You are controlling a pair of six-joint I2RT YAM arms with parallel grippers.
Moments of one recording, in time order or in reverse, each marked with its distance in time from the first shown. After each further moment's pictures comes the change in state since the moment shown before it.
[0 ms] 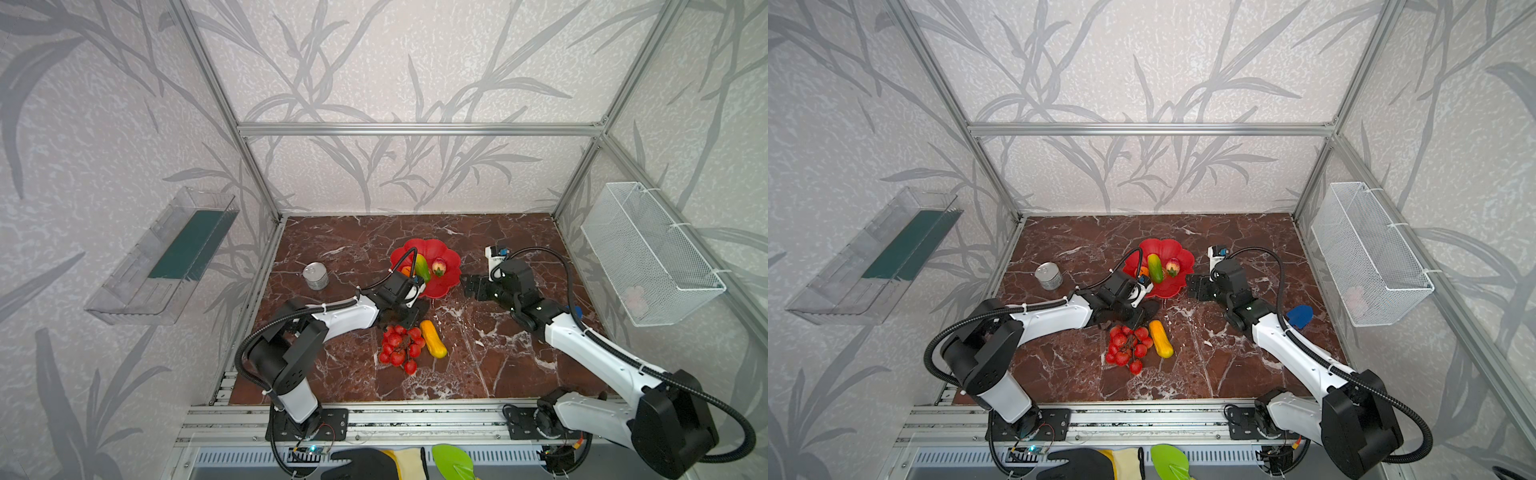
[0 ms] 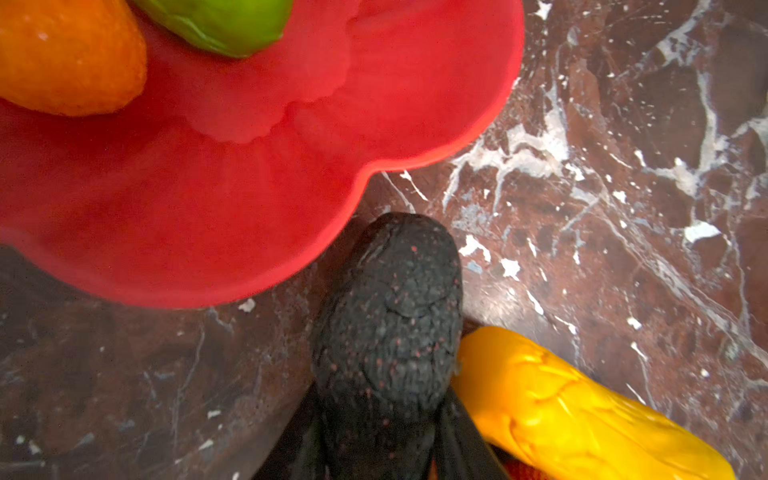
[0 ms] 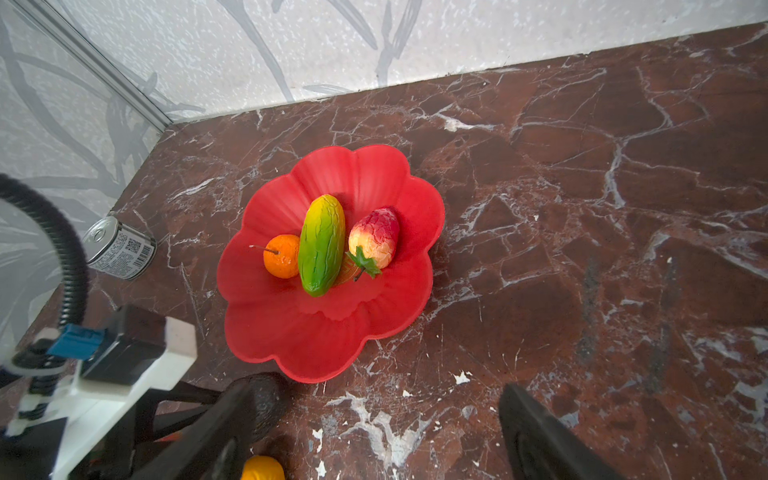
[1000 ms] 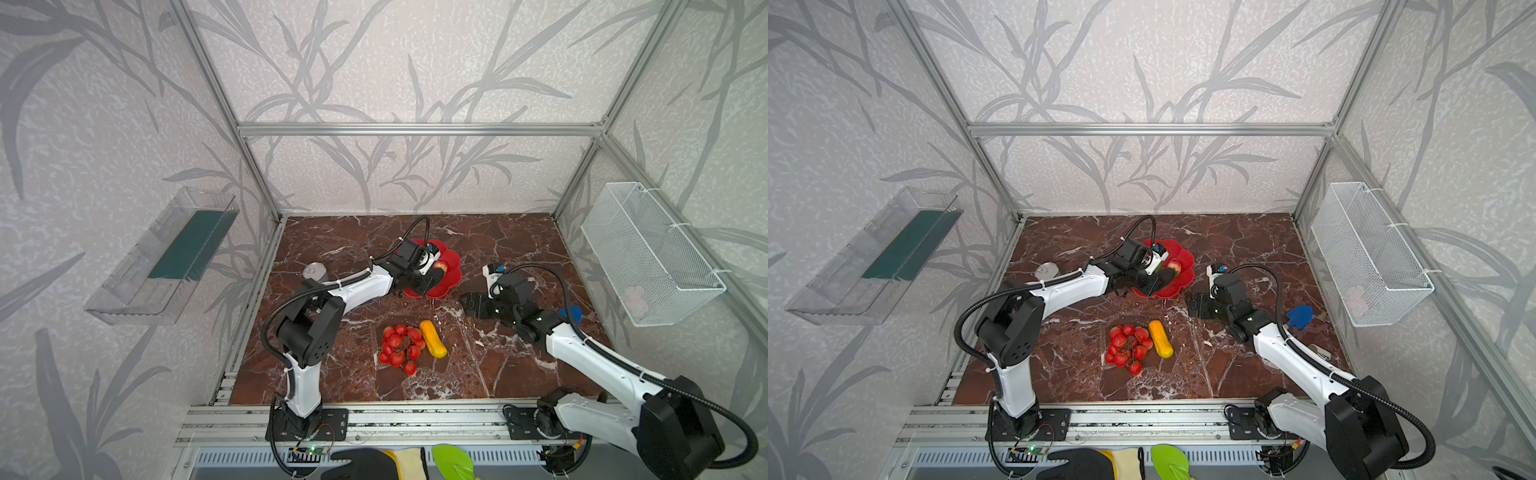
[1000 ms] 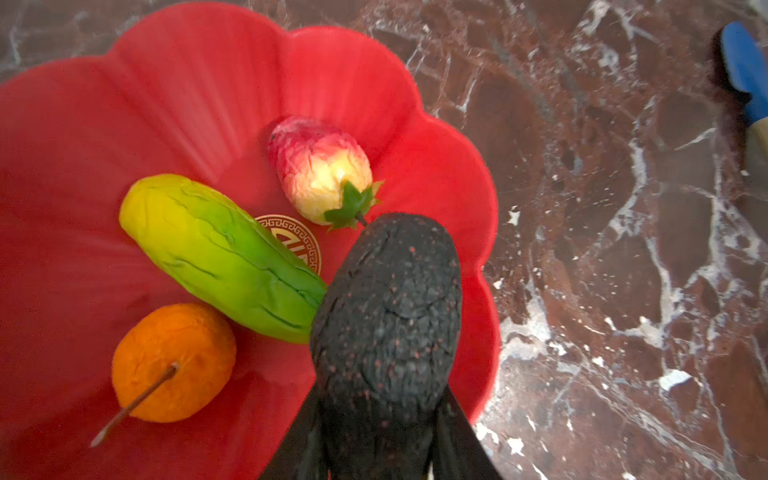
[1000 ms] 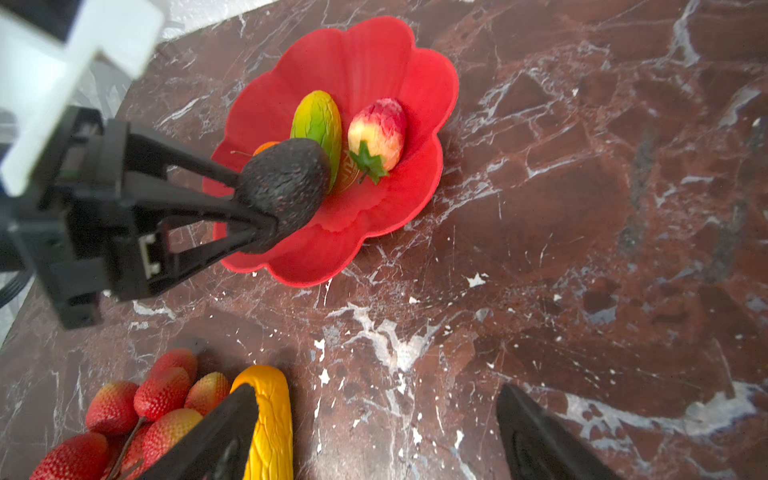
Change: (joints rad) left arm 0.066 0.280 0.445 -0.074 0.027 0.117; right arm 0.031 -0.061 -0.121 -0.089 -0.096 0.064
